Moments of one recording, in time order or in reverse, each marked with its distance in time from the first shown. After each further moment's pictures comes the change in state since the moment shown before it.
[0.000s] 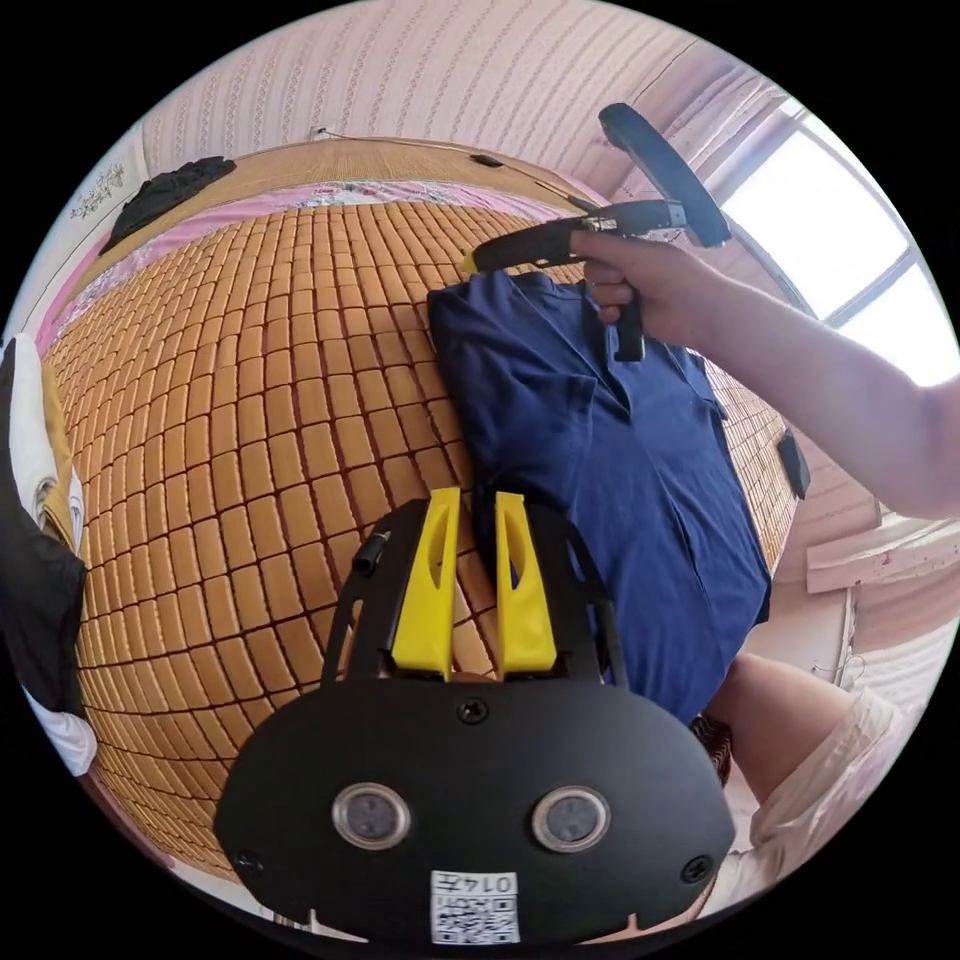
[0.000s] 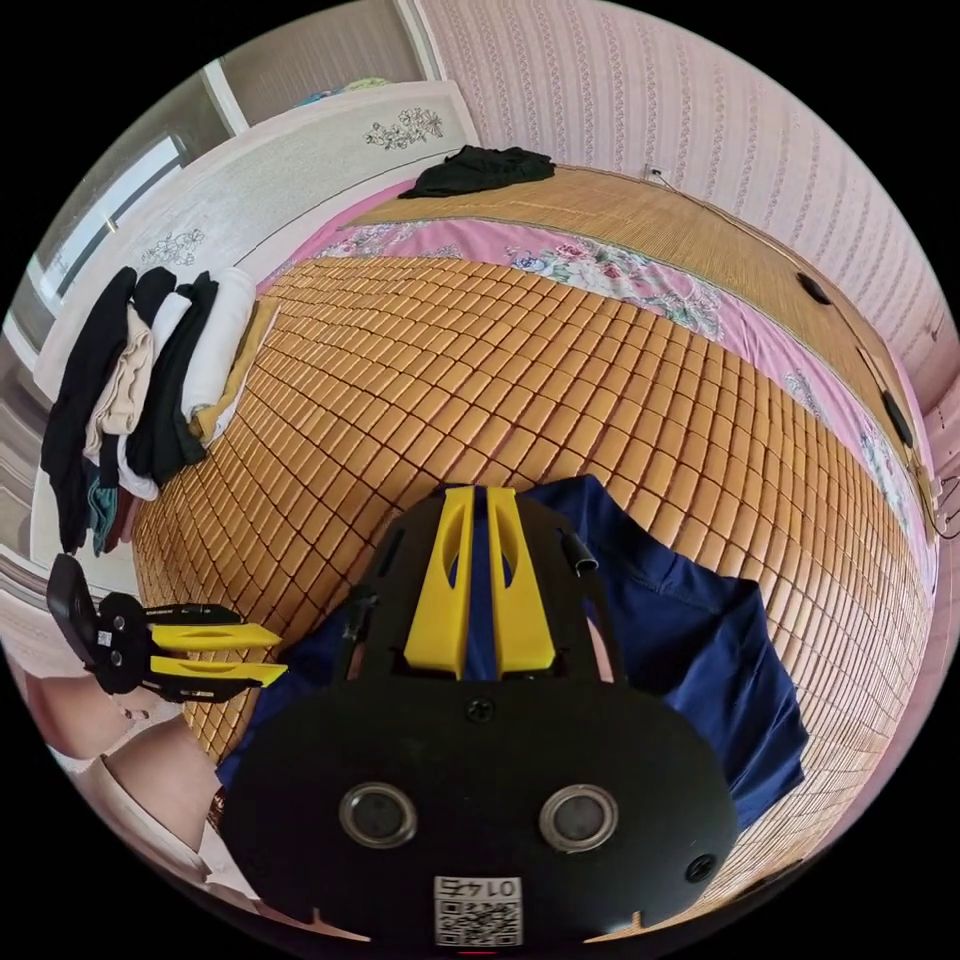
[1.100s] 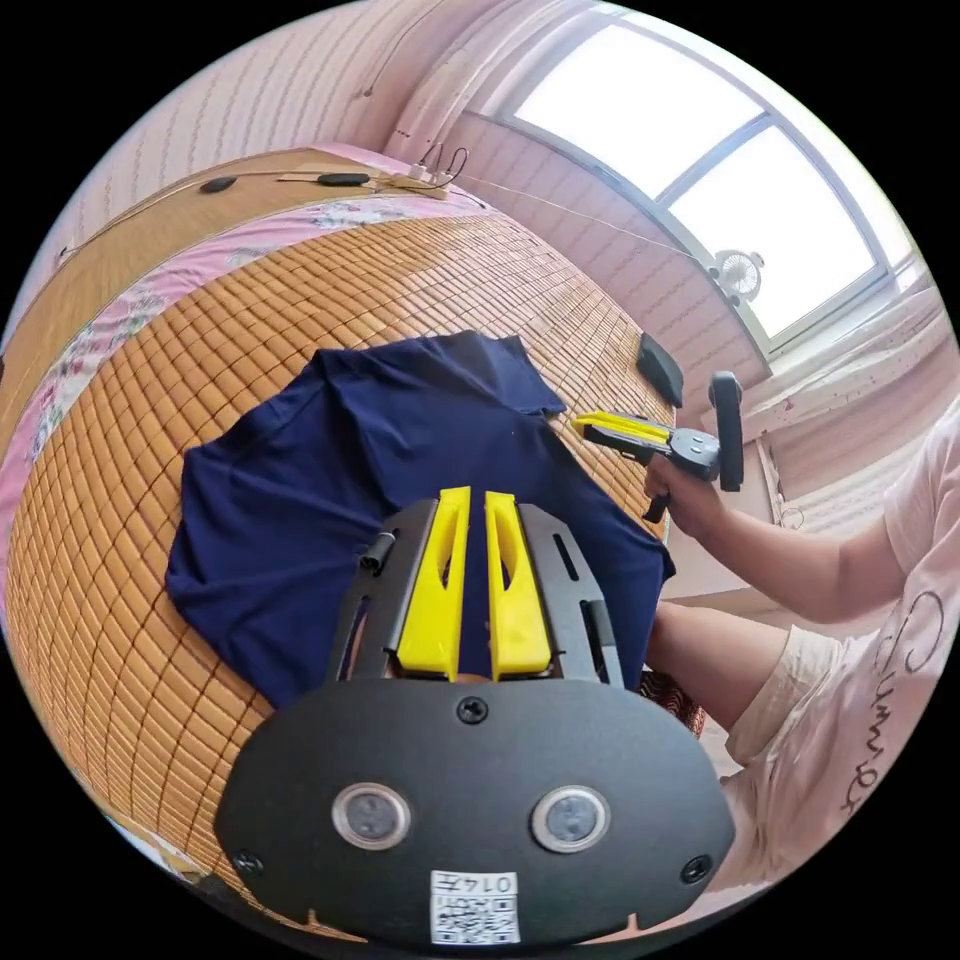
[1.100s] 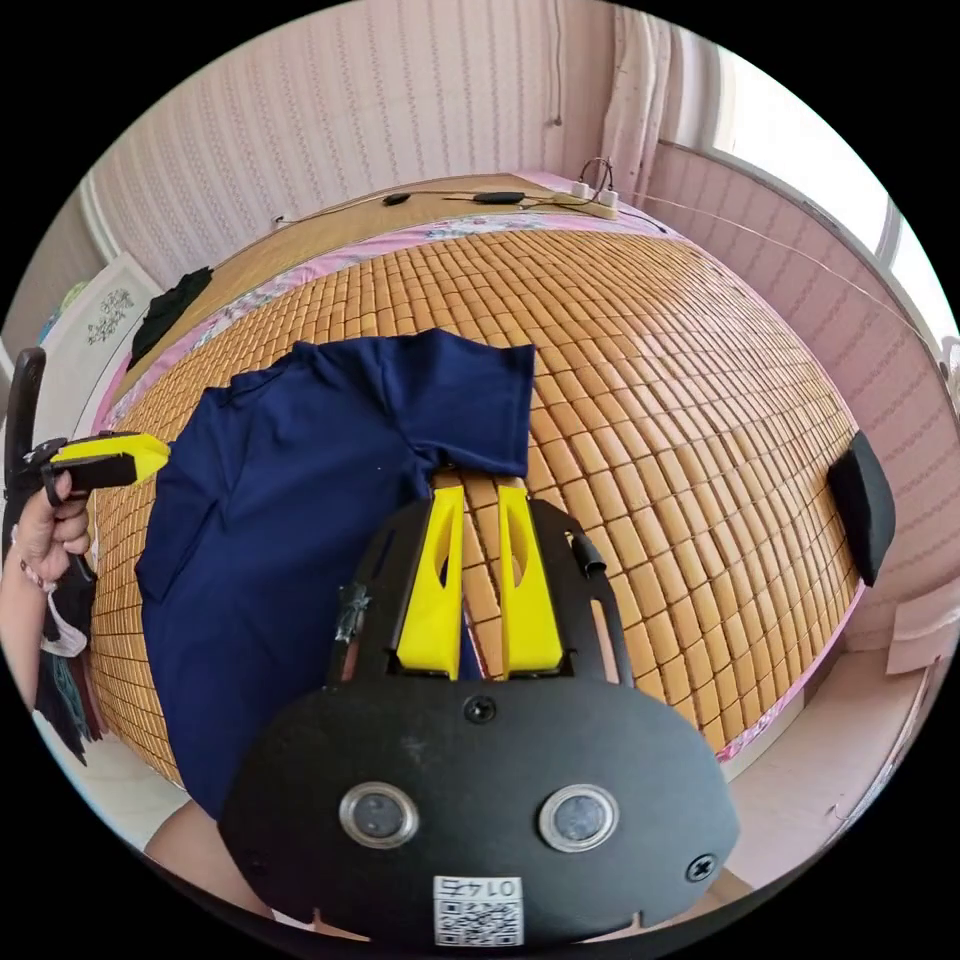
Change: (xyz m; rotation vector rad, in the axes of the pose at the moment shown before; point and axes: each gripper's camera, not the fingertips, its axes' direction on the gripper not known) left arm 0.173 -0.246 0.033 -0.157 0.321 0.480; right arm 0.117 0.398 -0.092 0.124 0.384 0.764
